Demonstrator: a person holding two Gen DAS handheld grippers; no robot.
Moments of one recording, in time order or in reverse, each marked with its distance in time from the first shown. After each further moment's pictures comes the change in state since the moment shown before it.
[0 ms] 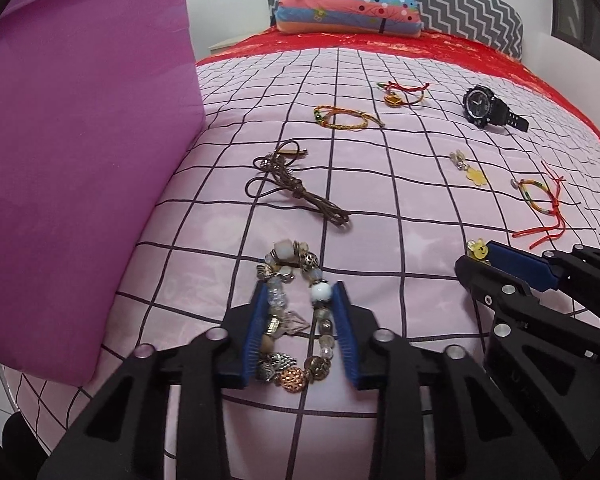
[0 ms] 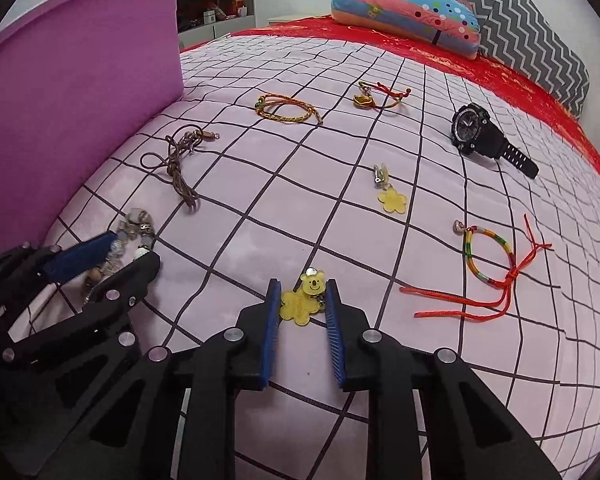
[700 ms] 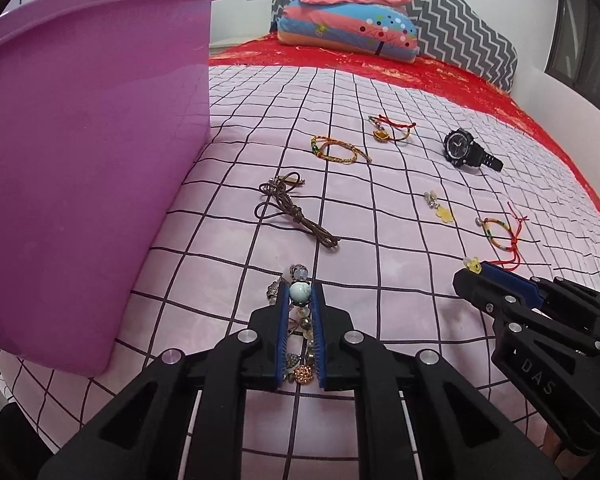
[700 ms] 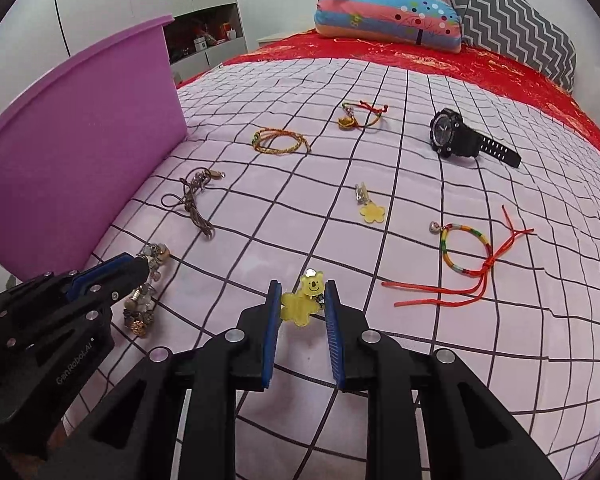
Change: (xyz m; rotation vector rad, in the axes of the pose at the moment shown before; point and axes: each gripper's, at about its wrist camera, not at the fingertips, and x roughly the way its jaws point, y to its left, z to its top) left arm -0.035 0.021 0.010 -0.098 -0.030 -0.120; right arm -0.039 -0.010 0.002 0.096 -0.060 0.053
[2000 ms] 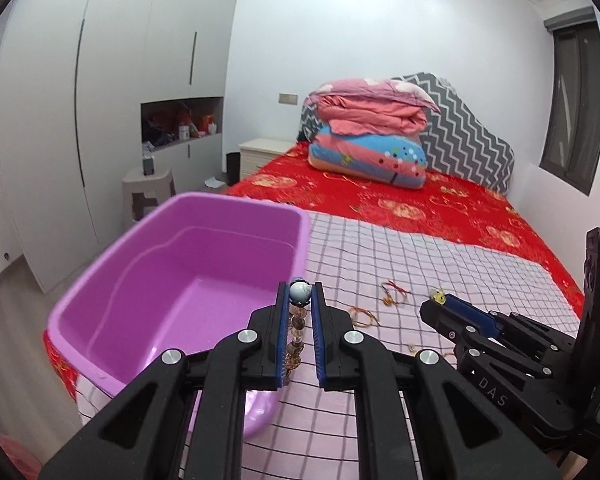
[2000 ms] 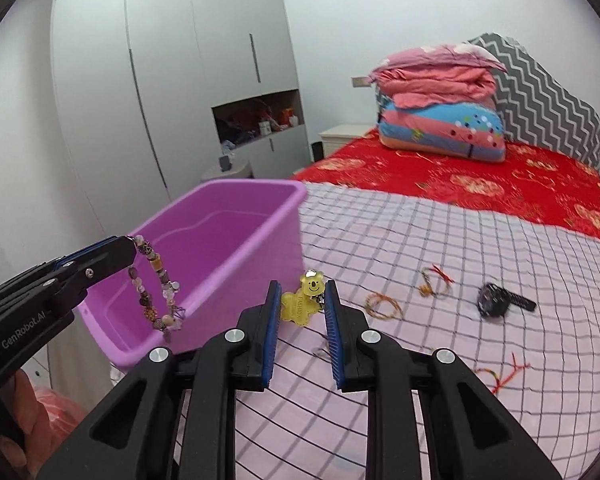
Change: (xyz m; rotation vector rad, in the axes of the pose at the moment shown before) left arm -0.213 0.079 0.091 -0.083 -0.356 0.039; right arm -0.154 0.109 0.095 -0.102 -0.310 0.176
